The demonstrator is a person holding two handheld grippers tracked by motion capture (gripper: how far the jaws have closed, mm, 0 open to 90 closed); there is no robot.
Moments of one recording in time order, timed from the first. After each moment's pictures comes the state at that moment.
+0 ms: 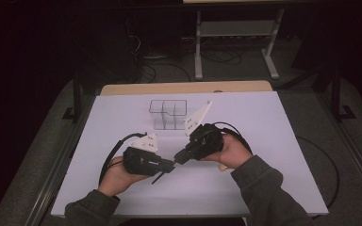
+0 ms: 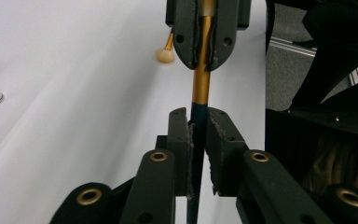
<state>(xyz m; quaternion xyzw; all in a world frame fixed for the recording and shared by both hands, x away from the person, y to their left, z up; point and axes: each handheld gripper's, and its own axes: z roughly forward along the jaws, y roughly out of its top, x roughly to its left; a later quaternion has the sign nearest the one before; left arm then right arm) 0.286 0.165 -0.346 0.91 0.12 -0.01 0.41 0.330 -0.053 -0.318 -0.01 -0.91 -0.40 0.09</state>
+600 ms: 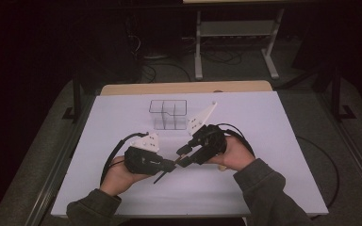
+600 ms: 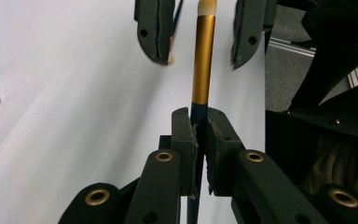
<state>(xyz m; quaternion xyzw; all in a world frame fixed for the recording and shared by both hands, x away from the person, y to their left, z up) 0.289 0.163 -0.347 0.90 0.12 -0.01 0.41 0.329 -0.064 -0.324 -0.04 -0.91 -0.41 0.09</state>
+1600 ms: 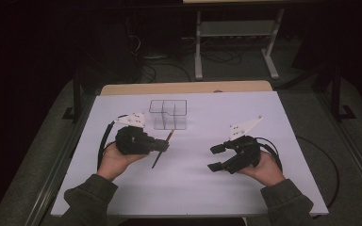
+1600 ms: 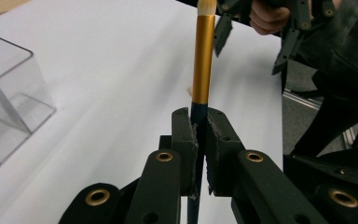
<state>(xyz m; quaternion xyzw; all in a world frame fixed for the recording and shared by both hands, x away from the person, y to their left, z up) 0.332 0.190 -0.332 0.86 0.19 -0.02 0.47 0.312 -0.156 -0.366 -0.17 -0.87 -0.46 0.05</state>
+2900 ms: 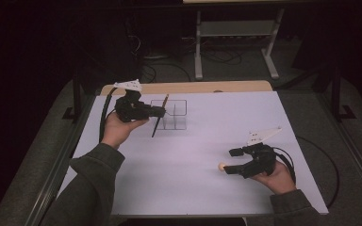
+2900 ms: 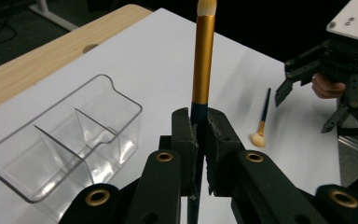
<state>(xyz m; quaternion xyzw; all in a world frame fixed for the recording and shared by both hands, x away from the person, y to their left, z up) 0.407 0.196 -0.299 0.84 0.26 0.02 0.48 0.305 -0.203 -0.402 -0.25 -0.85 -0.46 0.02</state>
